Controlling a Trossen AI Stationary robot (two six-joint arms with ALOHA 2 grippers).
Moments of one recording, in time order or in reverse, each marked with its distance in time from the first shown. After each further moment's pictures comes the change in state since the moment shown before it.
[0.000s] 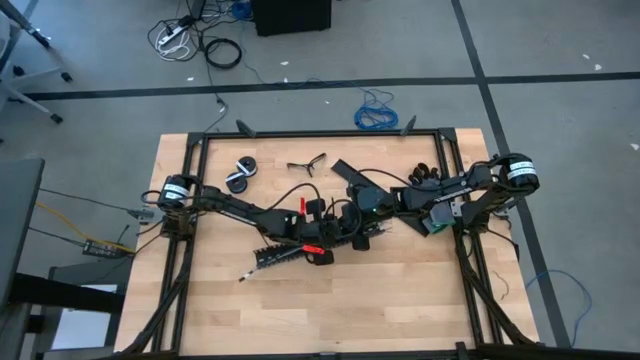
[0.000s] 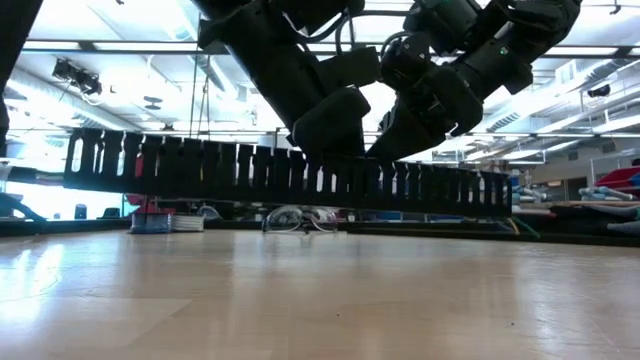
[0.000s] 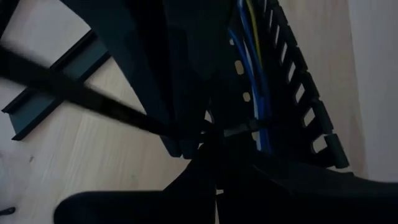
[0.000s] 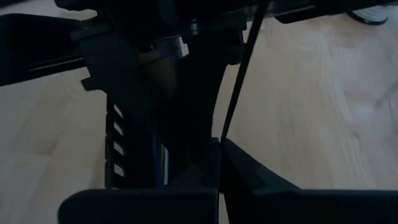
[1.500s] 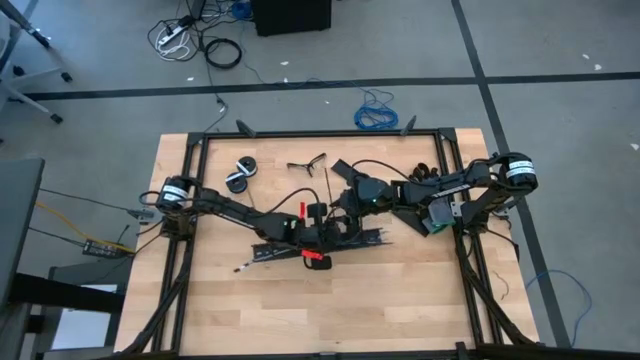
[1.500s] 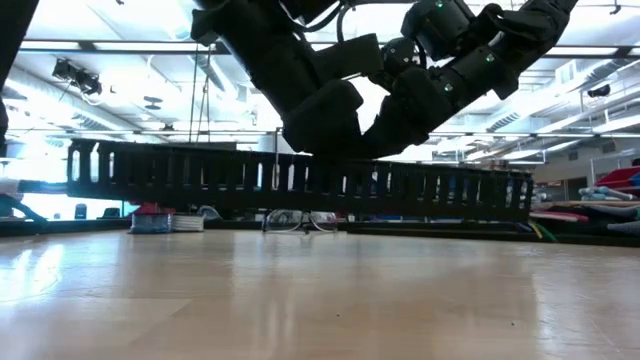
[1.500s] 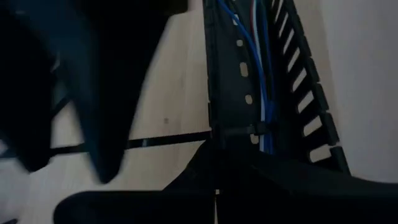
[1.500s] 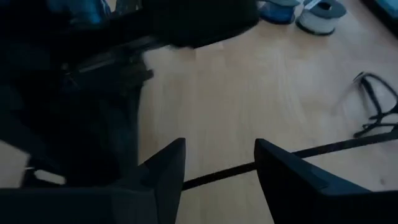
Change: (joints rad) left arm -0.029 -0.002 0.005 -0.017 0.001 0.048; right arm -0.062 0.003 -0.002 0.091 0.018 0.037
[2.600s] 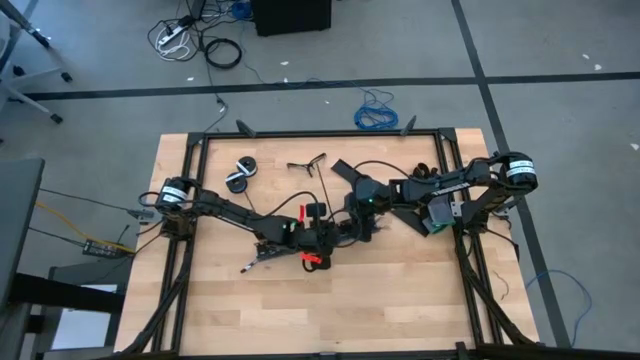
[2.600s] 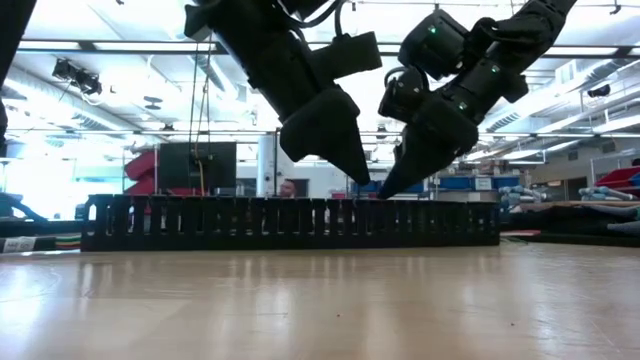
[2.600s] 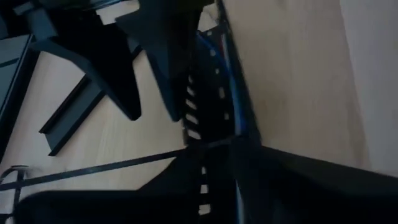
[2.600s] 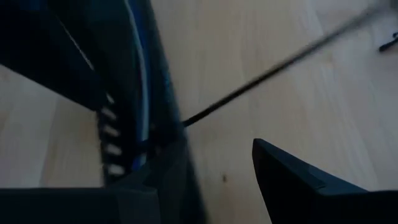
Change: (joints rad) left arm -0.024 0.000 -0.003 0.000 -0.103 0.050; right arm -0.029 -0.003 0.002 -0.247 -0.038 0.044
